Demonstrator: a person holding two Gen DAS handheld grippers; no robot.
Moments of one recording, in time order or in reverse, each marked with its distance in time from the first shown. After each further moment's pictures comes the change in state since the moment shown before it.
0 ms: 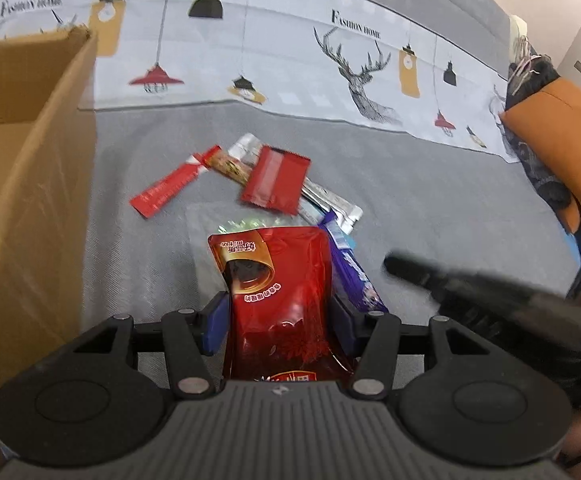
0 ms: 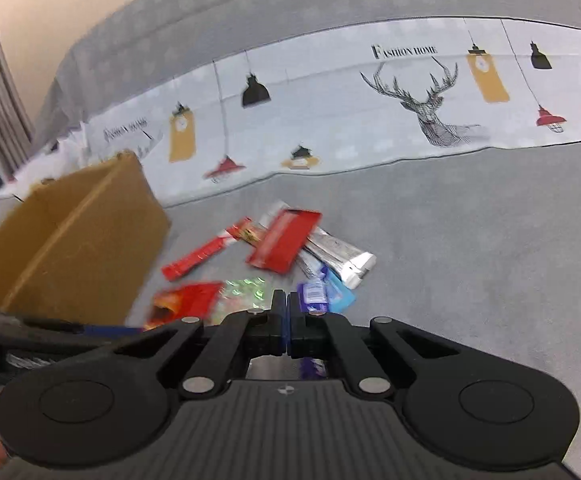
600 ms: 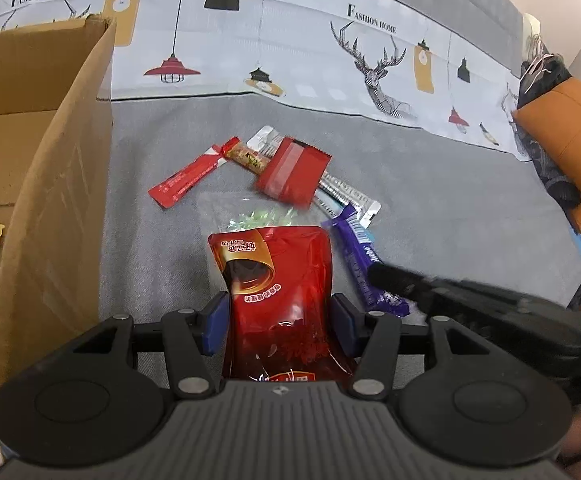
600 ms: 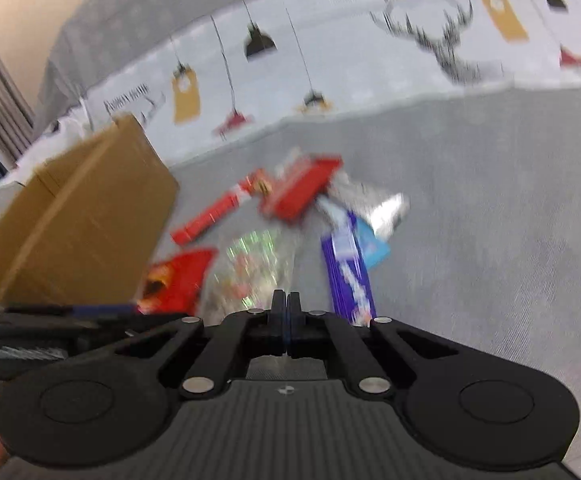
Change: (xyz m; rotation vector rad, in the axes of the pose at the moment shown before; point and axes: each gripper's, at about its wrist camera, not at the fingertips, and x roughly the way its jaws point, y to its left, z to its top) left arm 0.001 0.011 0.001 -0.020 0.031 0.015; right arm 0.020 0.000 -0.008 0.061 0.080 0.080
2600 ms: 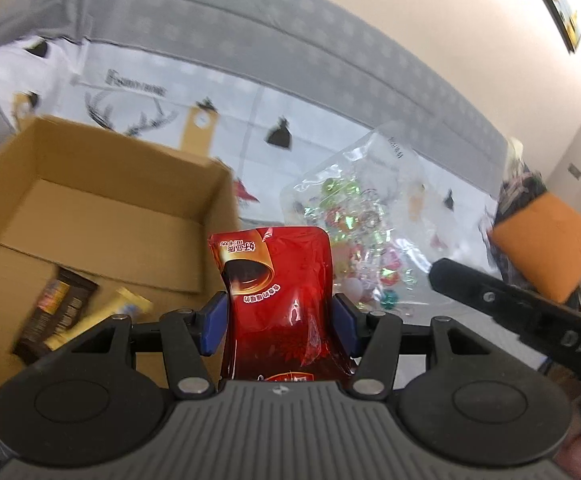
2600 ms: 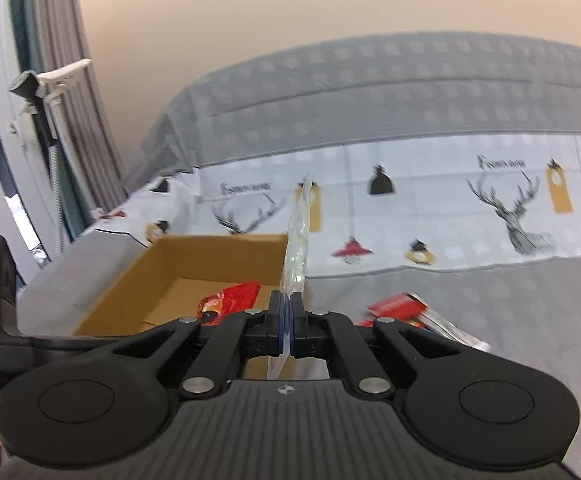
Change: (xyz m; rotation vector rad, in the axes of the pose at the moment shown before) left arm -0.178 0.094 0.006 -0.152 -0.306 -0.048; right arm -0.114 0.193 0.036 -0.223 -0.237 0.040
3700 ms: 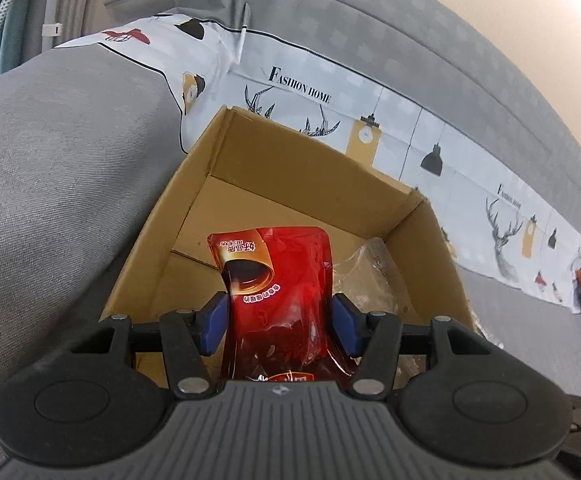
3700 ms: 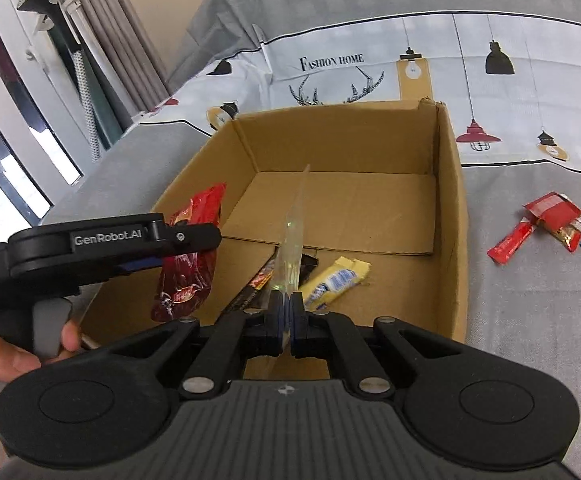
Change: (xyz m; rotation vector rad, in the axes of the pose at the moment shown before) left arm -0.008 0.151 0.016 -0.117 0.029 0.244; right arm 0.139 0.097 -0.050 0.043 0.315 0.134
